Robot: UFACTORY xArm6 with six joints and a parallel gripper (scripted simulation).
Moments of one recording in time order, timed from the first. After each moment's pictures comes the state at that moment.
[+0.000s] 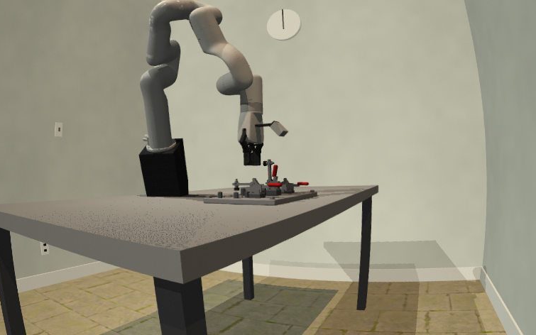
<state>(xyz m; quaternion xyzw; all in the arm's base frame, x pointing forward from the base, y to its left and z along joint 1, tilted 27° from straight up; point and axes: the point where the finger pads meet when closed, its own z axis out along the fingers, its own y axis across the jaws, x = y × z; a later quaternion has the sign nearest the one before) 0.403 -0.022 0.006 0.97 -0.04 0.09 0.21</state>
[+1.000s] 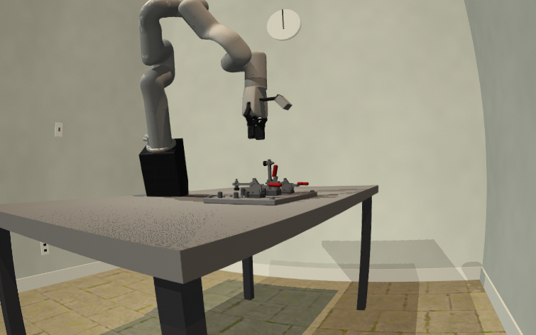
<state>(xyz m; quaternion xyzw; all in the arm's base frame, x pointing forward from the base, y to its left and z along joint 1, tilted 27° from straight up) 0.406 0.012 0.085 0.97 -0.04 0.09 0.21</state>
